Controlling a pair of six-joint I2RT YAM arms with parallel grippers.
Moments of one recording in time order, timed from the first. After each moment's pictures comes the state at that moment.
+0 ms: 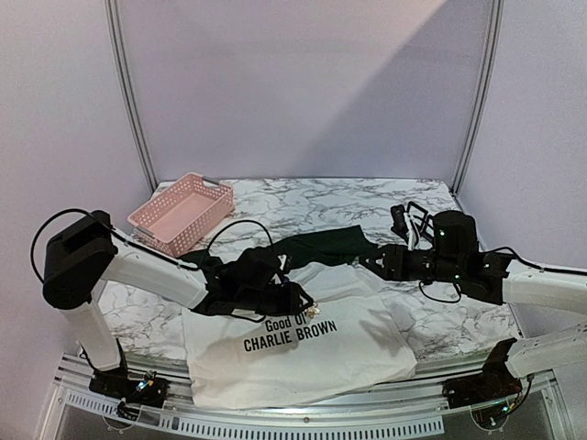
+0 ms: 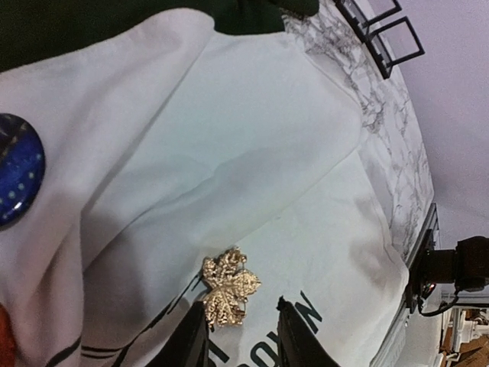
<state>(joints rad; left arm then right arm) -1.03 1.78 0.84 0.27 0.05 -0.88 0.73 1.11 0.61 0.10 -0.27 0.68</state>
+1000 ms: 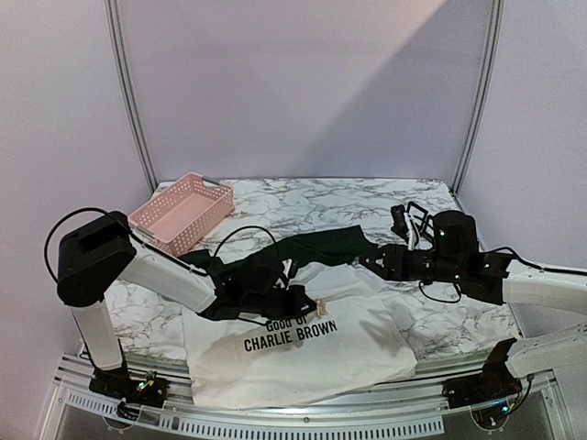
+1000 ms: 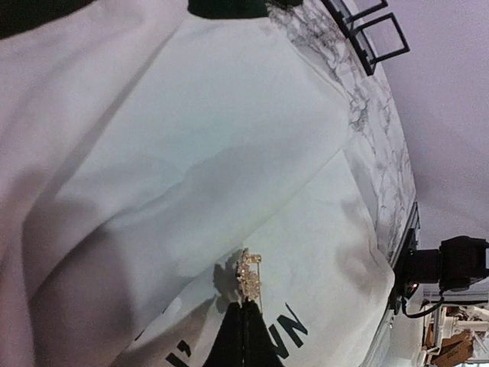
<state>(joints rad) -1.03 1.87 0.84 0.40 0.11 -0.92 0.73 1.11 0.61 0.10 -0.27 0.68</state>
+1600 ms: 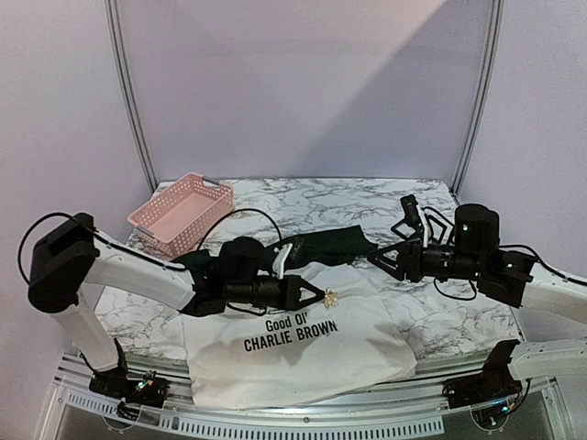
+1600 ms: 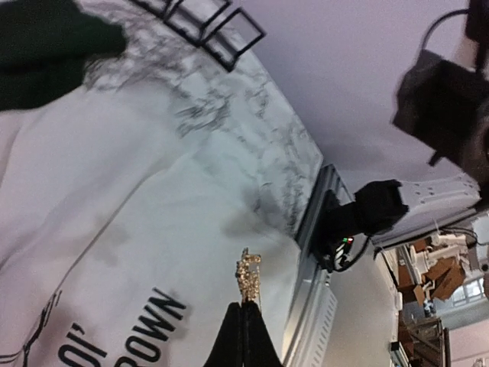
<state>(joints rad) -1.02 1.69 0.78 0.53 0.31 -0.77 0.73 0.95 0.63 0.00 -0.36 0.54</state>
